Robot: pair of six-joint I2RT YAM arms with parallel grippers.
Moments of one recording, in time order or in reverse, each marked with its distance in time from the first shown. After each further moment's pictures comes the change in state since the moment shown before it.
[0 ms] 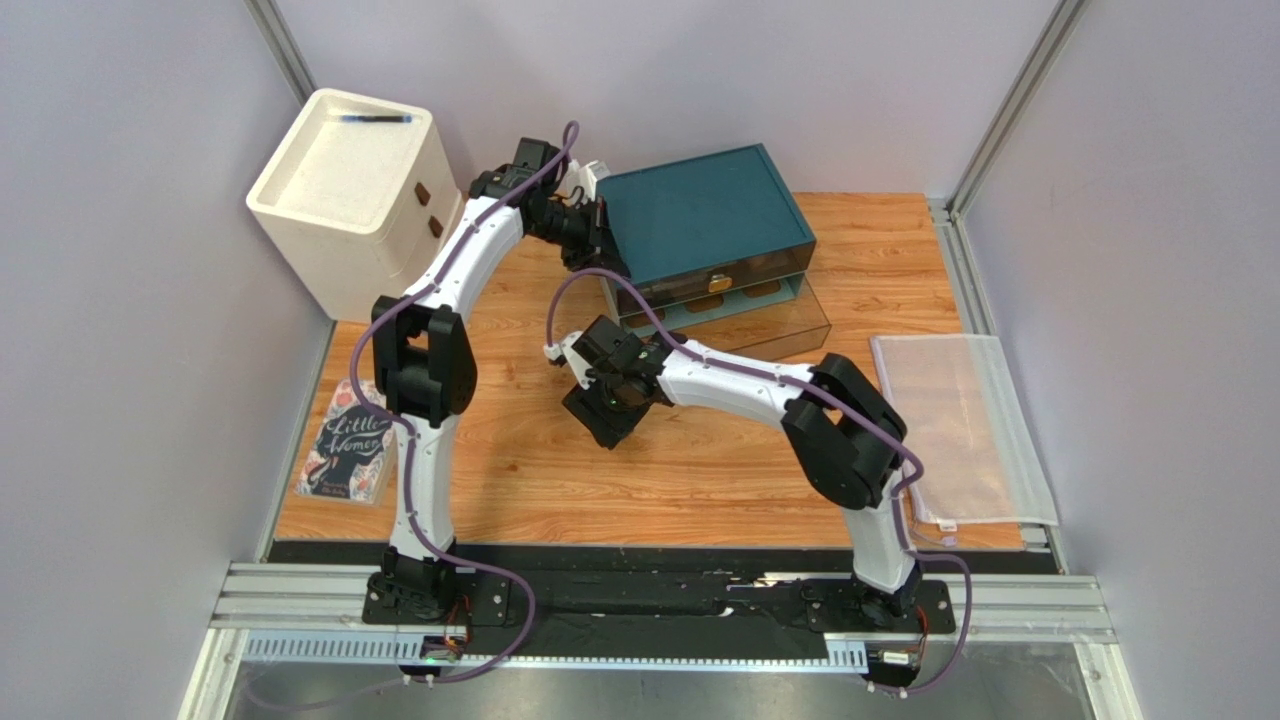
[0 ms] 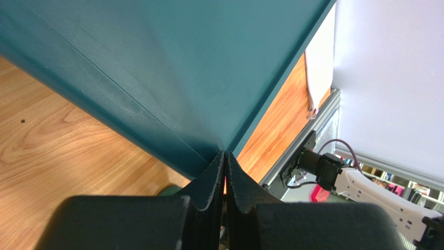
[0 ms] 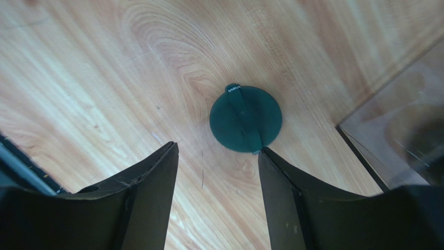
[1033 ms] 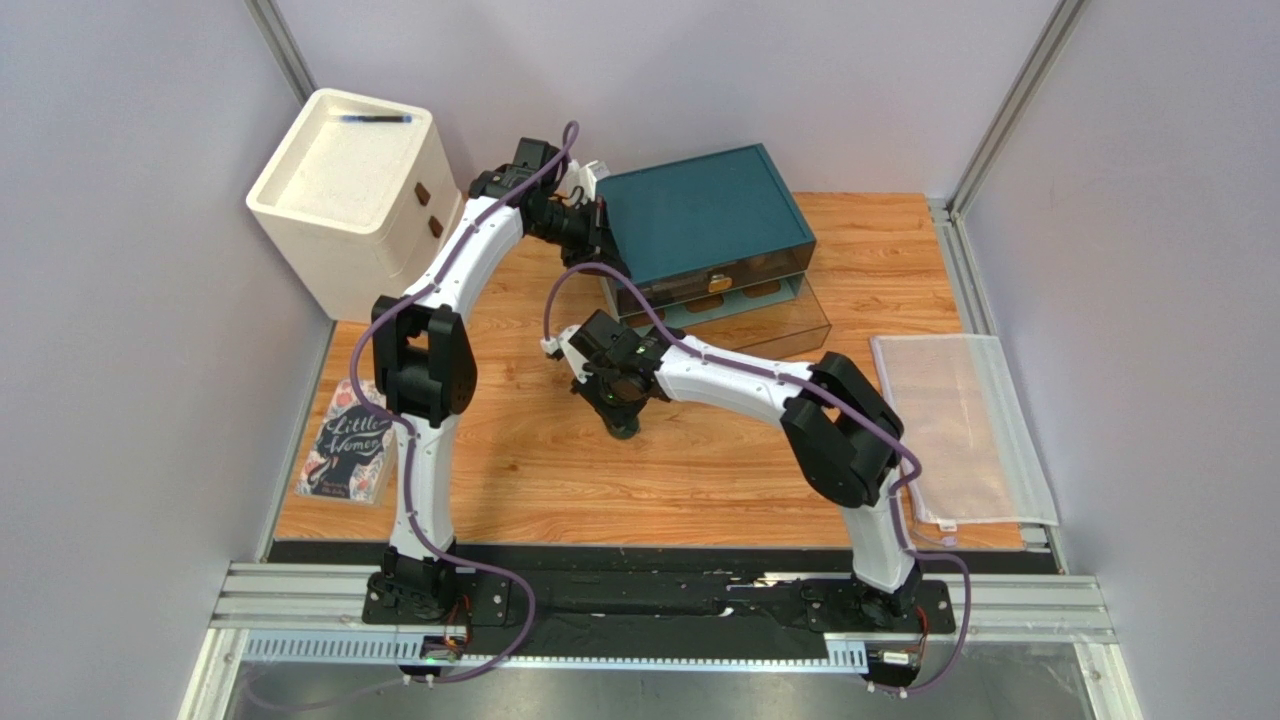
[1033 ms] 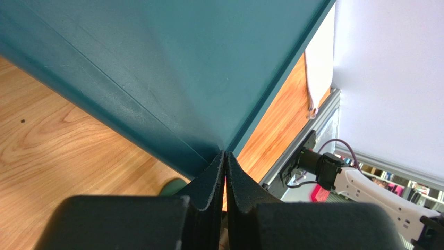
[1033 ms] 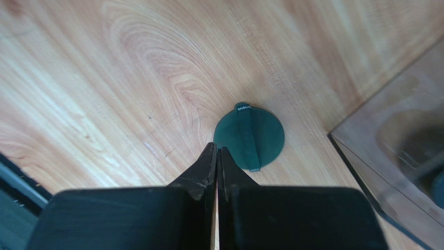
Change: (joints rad) left arm 0.001 0.001 0.002 -0.003 0.002 0.002; right arm 0.002 0.051 0.048 -0.022 0.019 -0.005
